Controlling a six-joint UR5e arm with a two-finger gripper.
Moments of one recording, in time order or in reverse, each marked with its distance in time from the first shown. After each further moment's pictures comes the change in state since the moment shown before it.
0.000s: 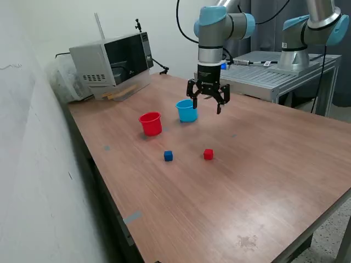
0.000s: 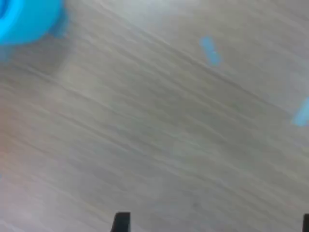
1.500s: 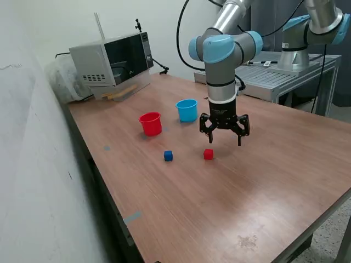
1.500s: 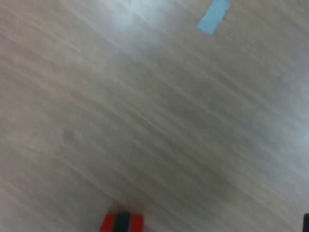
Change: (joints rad) arm 0.140 0.284 -0.390 0.303 0.025 0.010
